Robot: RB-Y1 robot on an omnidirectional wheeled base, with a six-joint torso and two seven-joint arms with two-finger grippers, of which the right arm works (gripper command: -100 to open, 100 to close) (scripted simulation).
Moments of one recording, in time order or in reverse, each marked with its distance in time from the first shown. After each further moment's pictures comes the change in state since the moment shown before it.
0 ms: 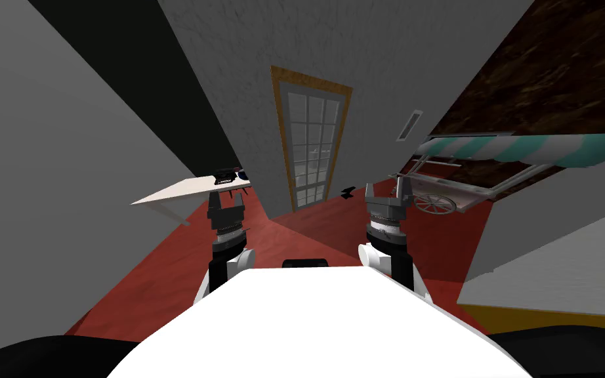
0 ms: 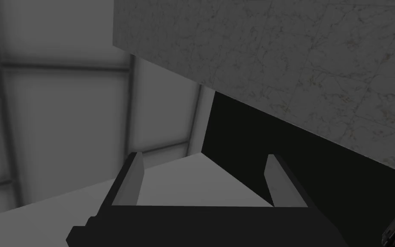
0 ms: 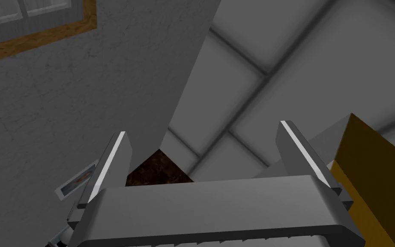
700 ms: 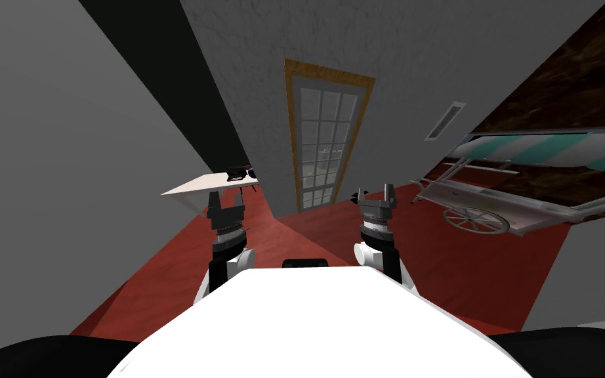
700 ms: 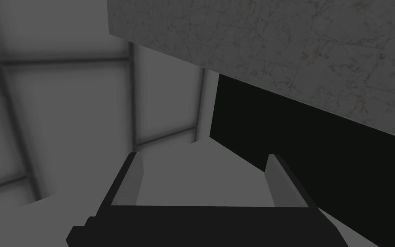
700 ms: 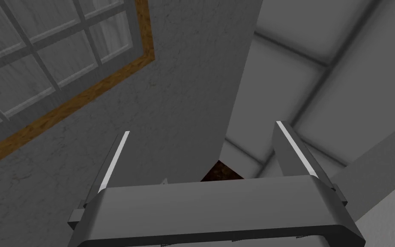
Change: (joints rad) arm -0.037 -0.040 0.011 0.142 -0.089 -0.032 -0.091
